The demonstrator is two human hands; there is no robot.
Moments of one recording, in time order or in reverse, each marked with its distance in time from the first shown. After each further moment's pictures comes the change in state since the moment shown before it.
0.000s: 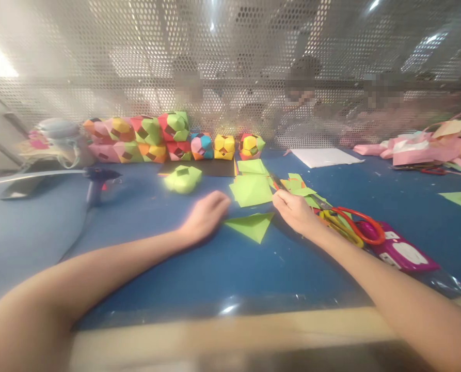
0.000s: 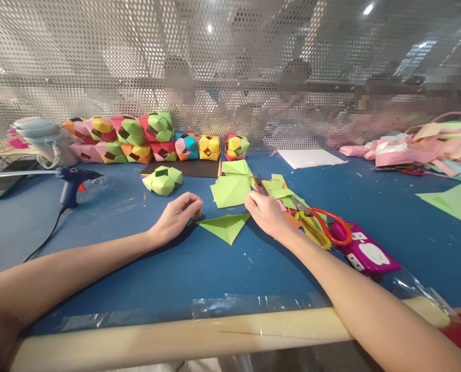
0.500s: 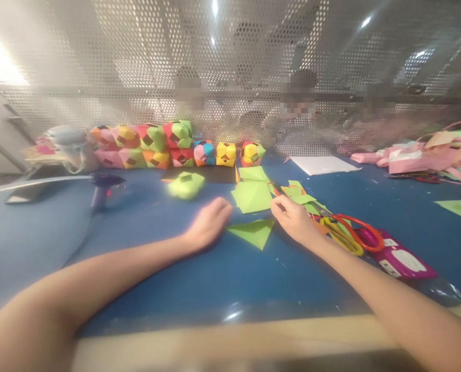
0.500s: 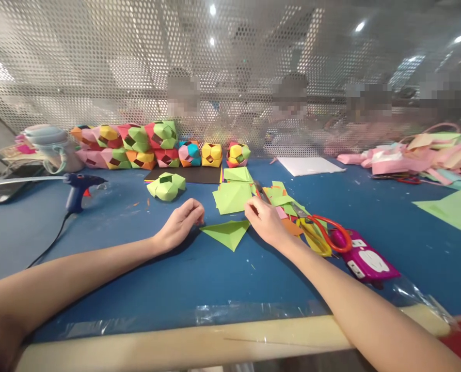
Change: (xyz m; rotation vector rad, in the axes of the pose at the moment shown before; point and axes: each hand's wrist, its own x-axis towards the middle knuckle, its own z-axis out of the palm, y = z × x) left_hand -0.002 -0.002 -0.002 -0.014 -0.043 0.046; right_hand -0.001 -0.006 0.007 0.097 0.101 -0.081
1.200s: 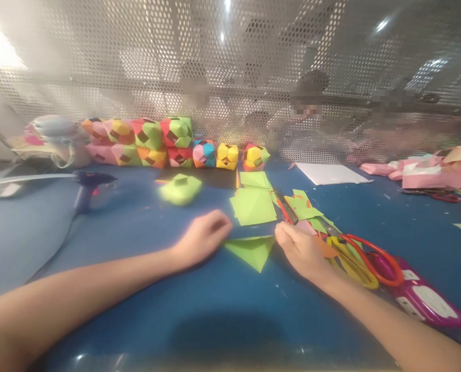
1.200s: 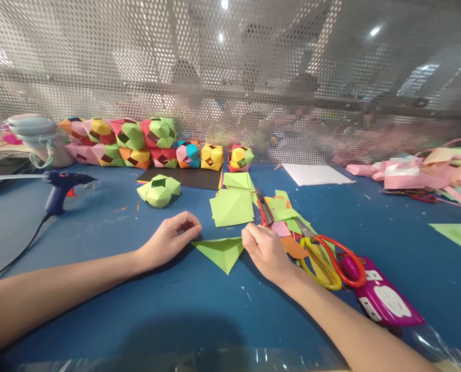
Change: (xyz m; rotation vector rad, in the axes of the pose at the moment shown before) left_hand 0.001 -0.002 0.000 0.069 -0.004 0.021; right_hand -0.013 -0.005 -0.003 -0.008 -0.091 -0.130
